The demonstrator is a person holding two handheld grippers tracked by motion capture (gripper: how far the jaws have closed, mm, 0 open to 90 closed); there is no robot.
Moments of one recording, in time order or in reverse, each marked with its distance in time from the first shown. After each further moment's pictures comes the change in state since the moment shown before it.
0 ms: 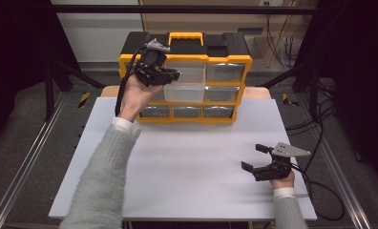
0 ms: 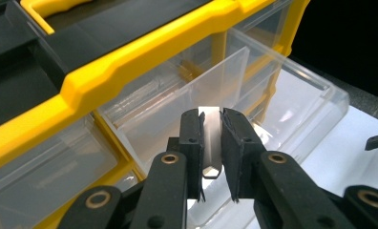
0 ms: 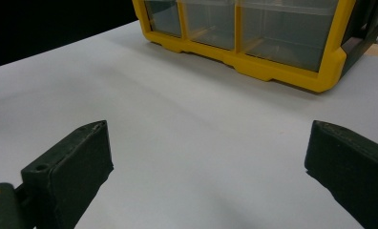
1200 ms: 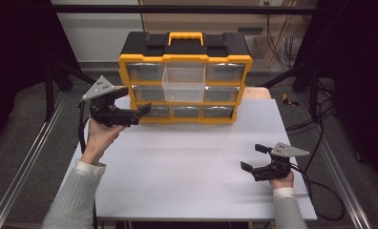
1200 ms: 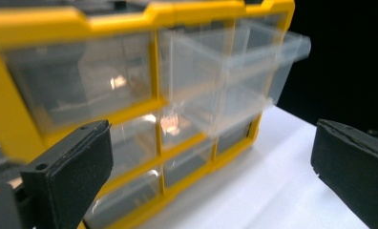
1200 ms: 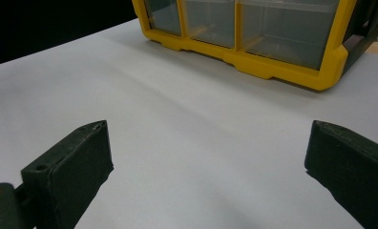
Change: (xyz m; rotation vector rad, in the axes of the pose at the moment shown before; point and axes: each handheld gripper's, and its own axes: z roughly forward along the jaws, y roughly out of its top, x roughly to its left) left arm 0.014 -0.133 -0.070 -0.316 -0.003 -0.108; right arm 0.000 -0.001 0.002 0.004 -0.005 -0.002
